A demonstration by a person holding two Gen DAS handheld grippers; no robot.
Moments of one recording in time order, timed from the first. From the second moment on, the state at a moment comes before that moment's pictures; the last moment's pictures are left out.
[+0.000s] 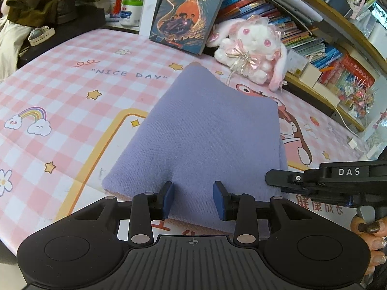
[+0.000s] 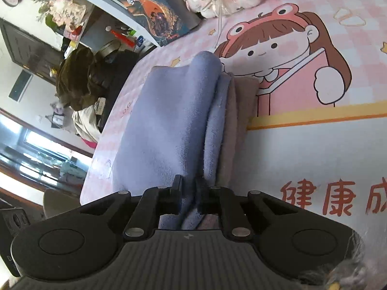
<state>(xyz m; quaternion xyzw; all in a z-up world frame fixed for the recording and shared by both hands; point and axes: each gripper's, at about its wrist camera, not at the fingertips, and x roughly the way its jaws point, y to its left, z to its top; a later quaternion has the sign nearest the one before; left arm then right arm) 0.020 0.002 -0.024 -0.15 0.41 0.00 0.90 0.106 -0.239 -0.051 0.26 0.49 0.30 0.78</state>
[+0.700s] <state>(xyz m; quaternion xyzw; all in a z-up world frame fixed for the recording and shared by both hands) 0.010 0.022 0.007 -0.12 0.37 -0.14 0.91 0.027 -0.257 -0.001 0.22 0.42 0.13 0.87</state>
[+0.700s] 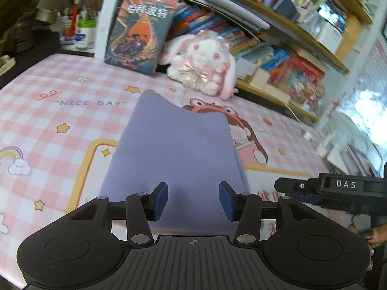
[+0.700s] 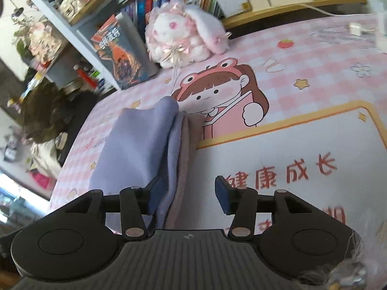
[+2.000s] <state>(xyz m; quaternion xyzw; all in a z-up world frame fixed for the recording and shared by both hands) -0.012 0.128 -0.019 -0.08 0.43 -0.16 0.88 -0.062 -0.128 -0.008 0.14 0.46 -0.03 0.88</state>
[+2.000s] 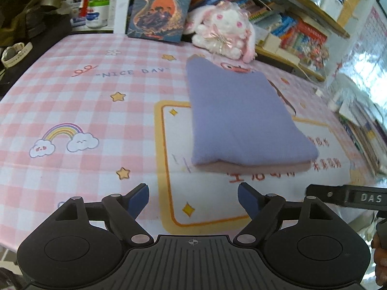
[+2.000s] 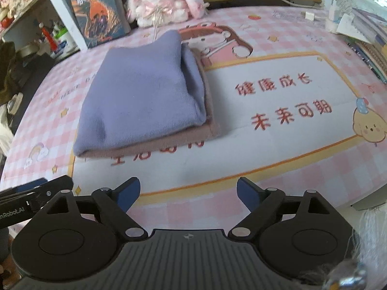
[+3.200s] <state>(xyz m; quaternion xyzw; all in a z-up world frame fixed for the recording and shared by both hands) 0.100 0.123 -0.062 -0.31 0.48 -0.16 0.81 0.070 -0.213 -0.045 0.36 0.51 0.09 0.78</state>
